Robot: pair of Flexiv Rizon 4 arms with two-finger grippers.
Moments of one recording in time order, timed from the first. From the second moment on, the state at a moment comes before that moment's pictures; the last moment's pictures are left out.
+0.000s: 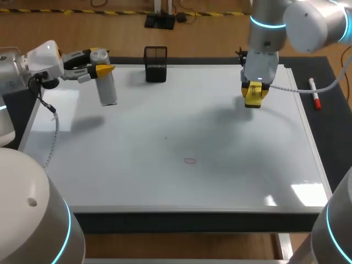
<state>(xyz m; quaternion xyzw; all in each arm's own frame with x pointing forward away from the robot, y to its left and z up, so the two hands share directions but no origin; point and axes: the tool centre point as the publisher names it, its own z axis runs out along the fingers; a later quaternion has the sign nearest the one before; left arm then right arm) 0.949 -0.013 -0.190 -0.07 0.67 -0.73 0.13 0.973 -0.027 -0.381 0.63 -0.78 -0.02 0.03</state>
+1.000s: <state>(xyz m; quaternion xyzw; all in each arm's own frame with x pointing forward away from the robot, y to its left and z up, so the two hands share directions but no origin) 0.841 -0.147 -0.185 -0.01 0.67 -0.74 0.00 0.973 -0.027 -0.381 0.63 -0.78 -0.02 0.03</state>
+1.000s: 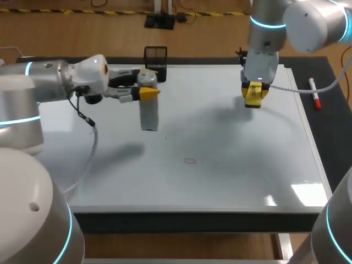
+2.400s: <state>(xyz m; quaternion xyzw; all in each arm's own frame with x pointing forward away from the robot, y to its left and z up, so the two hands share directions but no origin) 0.765 -0.240 -0.235 0.02 0.65 -0.76 -0.07 0.973 -0.027 -0.381 0.63 -0.78 -0.02 0.03</state>
